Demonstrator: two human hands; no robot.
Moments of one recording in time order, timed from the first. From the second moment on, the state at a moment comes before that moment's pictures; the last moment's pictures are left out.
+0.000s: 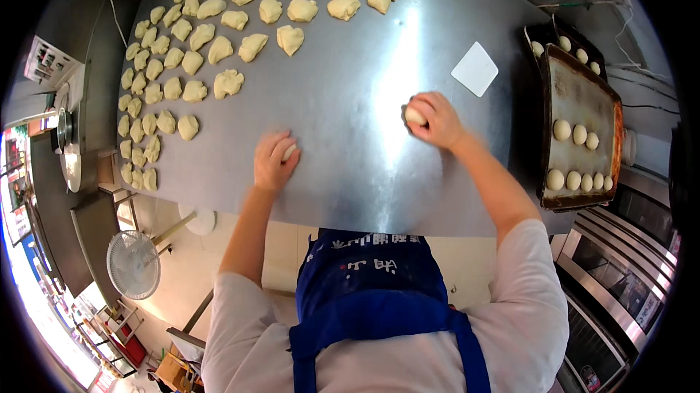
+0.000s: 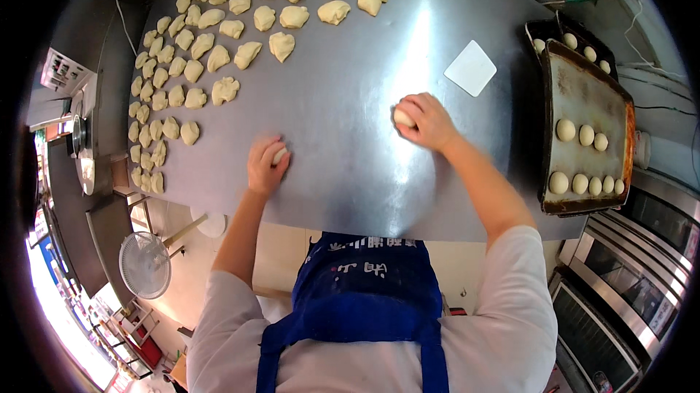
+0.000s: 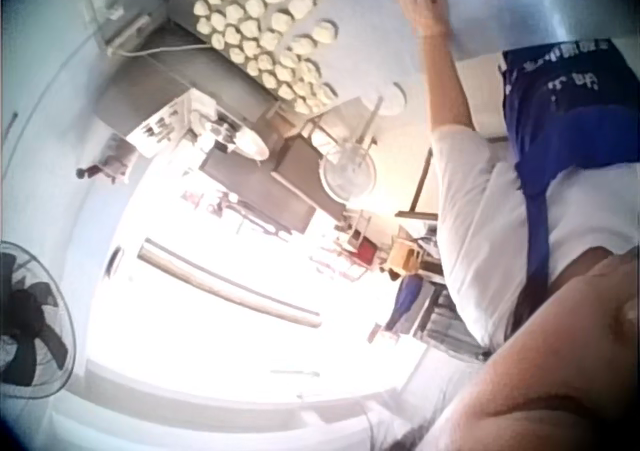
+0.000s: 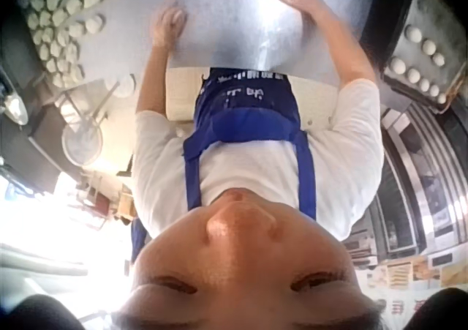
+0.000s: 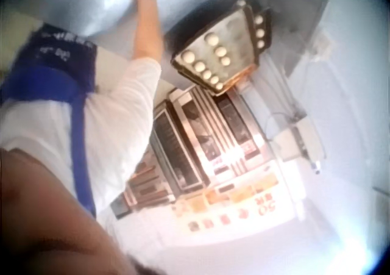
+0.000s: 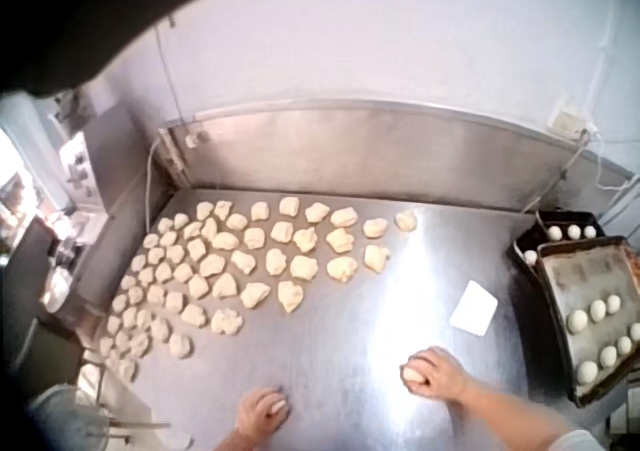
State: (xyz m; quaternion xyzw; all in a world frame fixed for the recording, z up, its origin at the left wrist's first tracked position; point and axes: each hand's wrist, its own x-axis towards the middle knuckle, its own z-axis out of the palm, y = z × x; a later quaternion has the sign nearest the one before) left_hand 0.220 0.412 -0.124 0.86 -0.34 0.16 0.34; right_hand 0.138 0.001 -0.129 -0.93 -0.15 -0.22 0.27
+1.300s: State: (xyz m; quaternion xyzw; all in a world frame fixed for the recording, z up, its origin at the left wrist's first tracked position) left_hand 0.063 0.248 -0.082 0.60 0.00 -0.58 0.55; right_hand -0.228 -0.174 0.025 -0.79 0.39 -0.31 0.36
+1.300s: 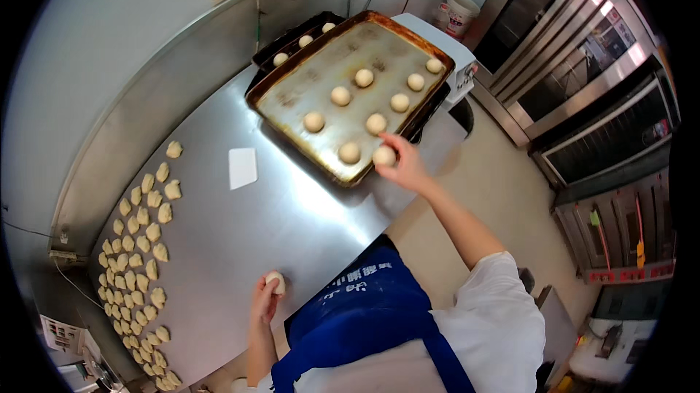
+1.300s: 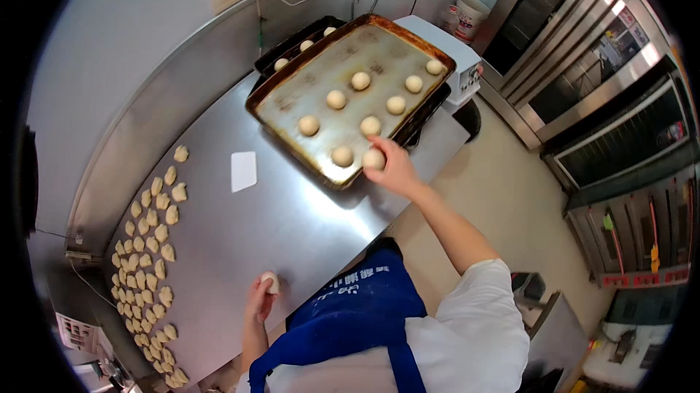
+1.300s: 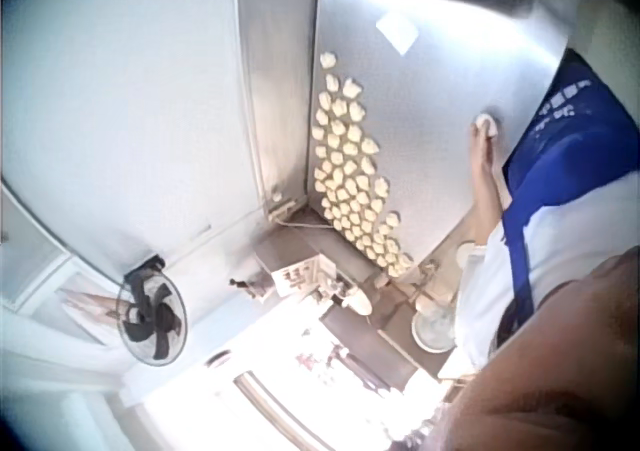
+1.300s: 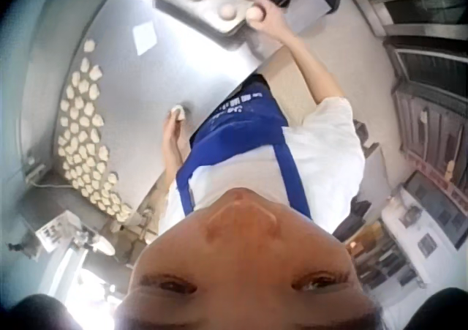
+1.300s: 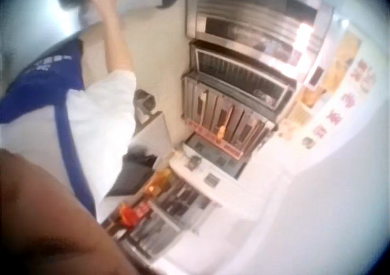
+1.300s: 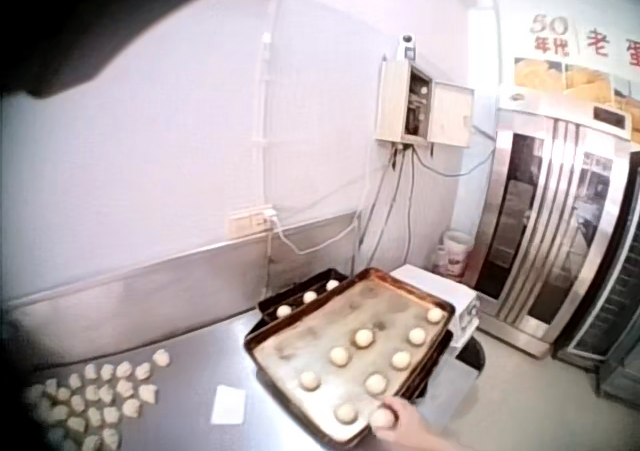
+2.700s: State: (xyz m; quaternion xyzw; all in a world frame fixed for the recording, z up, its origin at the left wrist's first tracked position) left_hand -0.036 -0.151 0.047 0.80 -0.54 0.04 0.26; right_hand -0.273 -0.289 0.044 -0.79 -0.03 -0.37 0.48
